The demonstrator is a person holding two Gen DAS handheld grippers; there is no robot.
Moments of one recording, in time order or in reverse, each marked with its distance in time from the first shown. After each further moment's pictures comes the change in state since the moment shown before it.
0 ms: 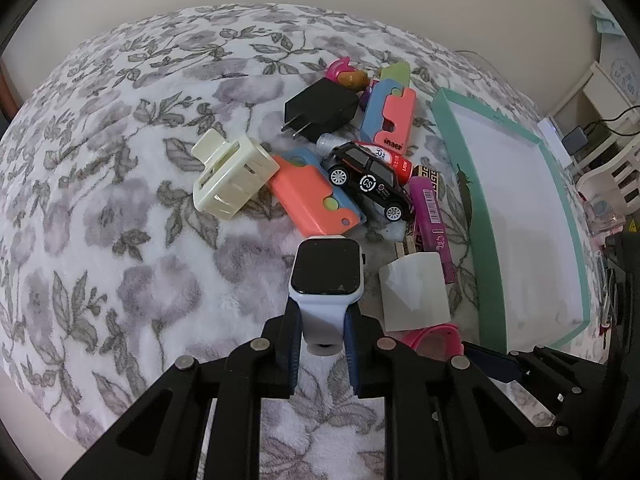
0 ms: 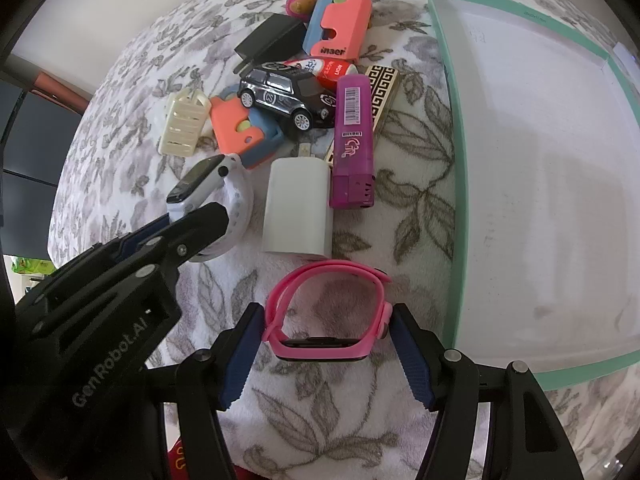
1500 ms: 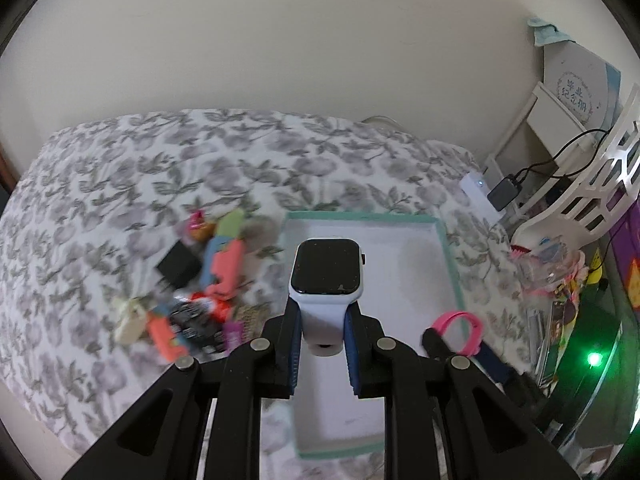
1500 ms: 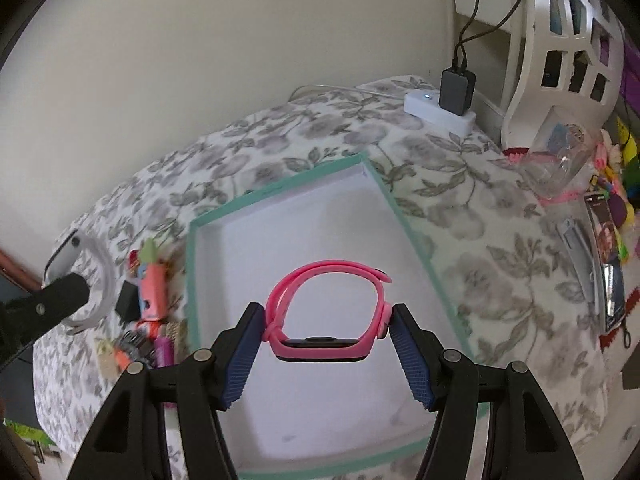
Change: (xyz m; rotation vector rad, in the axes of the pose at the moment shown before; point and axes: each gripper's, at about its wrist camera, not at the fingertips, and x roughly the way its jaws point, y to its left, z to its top) left arm -0.076 -0.175 0.091 0.081 -0.152 -0.025; right arm -0.139 -0.156 0.023 0.388 -0.480 -0.209
